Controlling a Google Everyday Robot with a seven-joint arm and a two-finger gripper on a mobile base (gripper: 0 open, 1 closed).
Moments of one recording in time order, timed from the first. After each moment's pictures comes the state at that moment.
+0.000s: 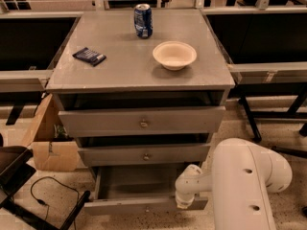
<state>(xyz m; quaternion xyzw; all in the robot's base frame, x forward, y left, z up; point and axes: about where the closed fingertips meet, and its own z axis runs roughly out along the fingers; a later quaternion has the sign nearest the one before) 0.505 -0.149 0.167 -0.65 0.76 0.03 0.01</state>
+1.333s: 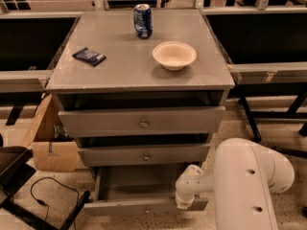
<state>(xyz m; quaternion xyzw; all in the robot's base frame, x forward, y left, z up) 0.506 -0.143 0.173 -0.65 0.76 0.03 0.02</state>
